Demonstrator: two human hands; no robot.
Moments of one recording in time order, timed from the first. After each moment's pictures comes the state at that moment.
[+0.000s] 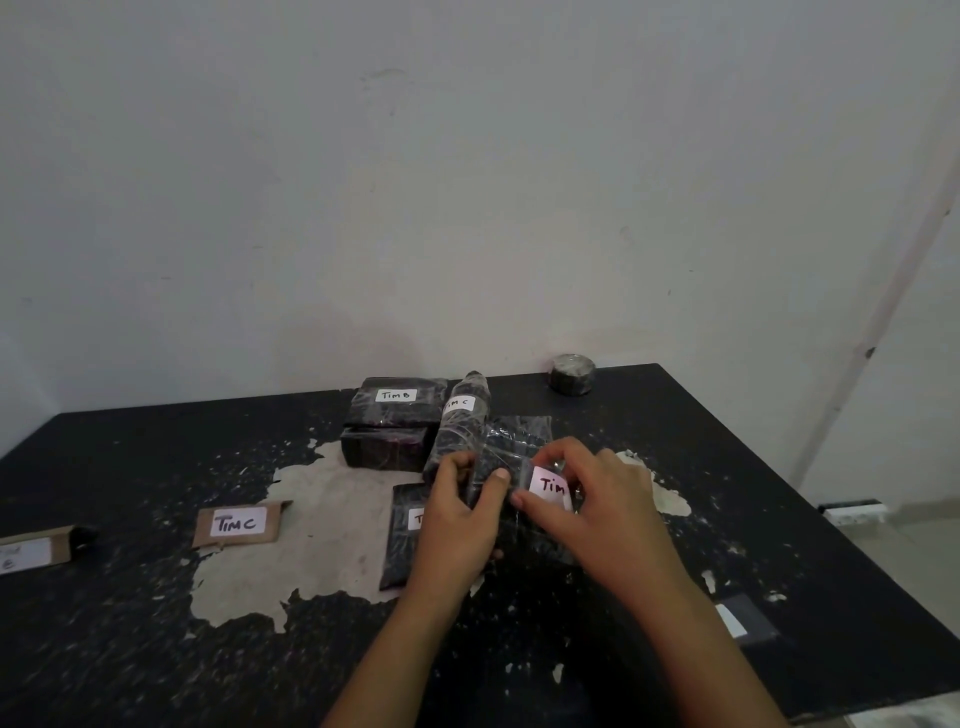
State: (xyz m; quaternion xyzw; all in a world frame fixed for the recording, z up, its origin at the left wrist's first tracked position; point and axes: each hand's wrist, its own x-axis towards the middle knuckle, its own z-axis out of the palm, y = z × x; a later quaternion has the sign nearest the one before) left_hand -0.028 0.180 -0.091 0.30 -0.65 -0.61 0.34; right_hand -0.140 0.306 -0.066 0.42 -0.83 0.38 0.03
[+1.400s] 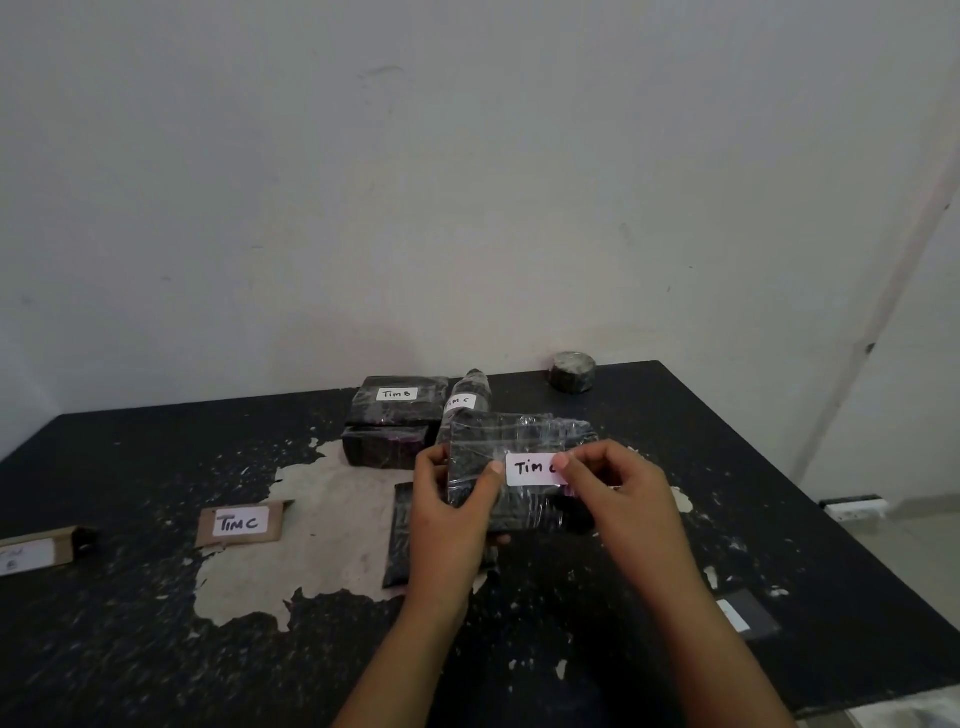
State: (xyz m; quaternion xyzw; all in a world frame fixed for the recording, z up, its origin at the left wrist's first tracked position) left_hand -0.022 0.187 -0.091 0.28 -0.56 -0.65 0.43; right_hand -0.147 0.307 -0.073 0.29 -0.72 0.62 -0.11
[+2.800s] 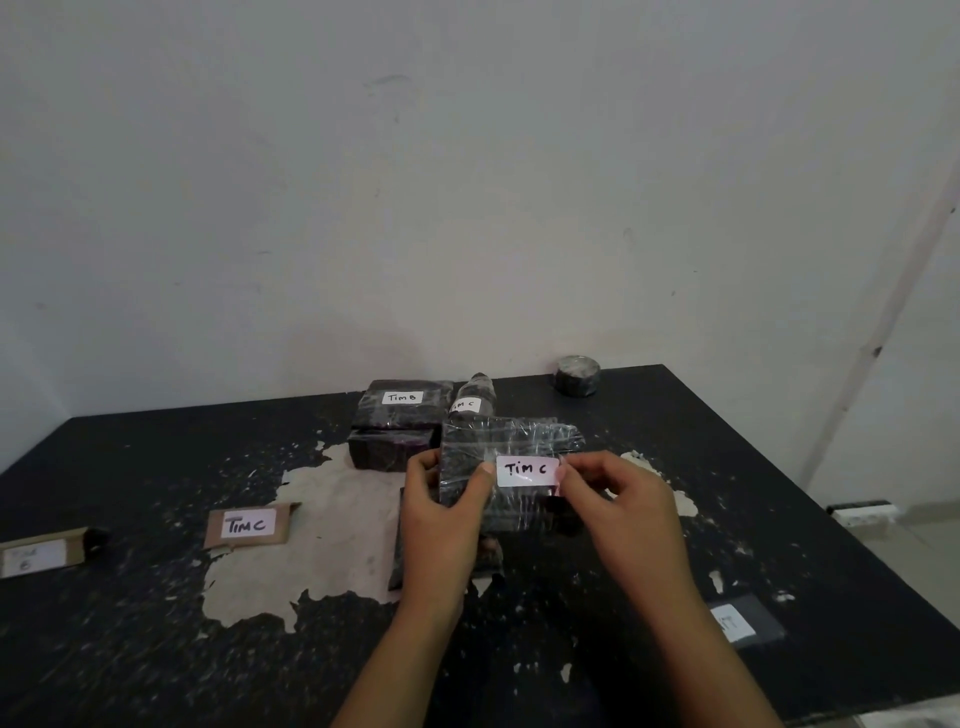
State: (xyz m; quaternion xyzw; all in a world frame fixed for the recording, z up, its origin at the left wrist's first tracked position) left_hand -0.018 0.179 -0.091 0.32 -0.56 -0.63 0.44; right_hand -0.143 0.305 -0.083 0.30 -0.73 0.61 -0.05
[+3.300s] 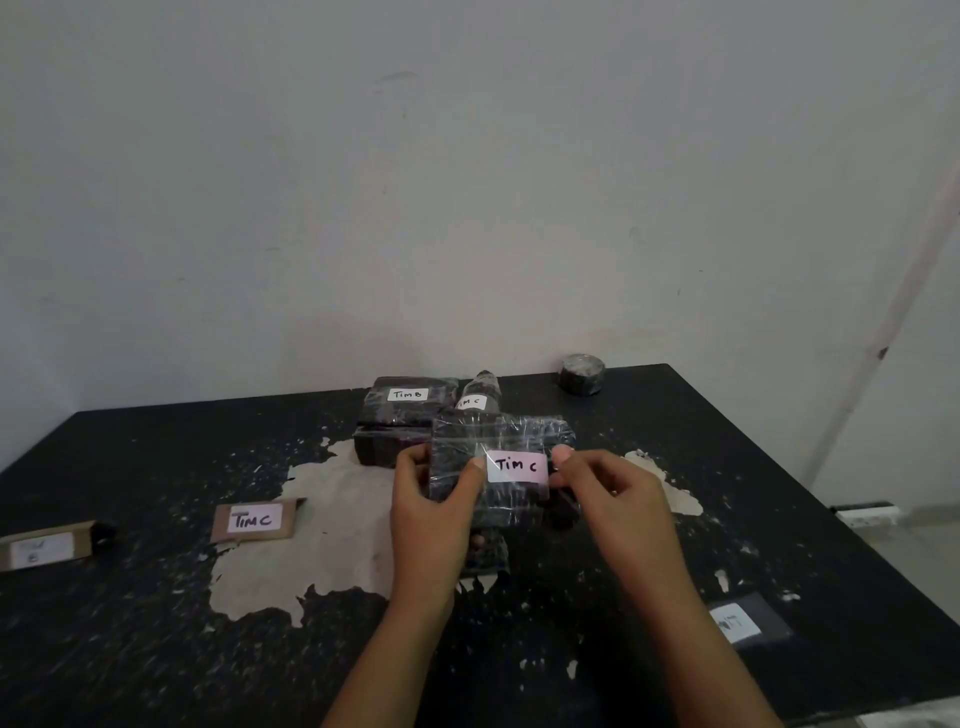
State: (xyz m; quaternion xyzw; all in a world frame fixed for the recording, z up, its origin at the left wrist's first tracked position) left_hand -0.005 0.170 -0.088 0.31 -0.55 -0.63 0.45; right_hand -0.129 0.299 -0.070 0.28 -0.70 0.65 -0.12
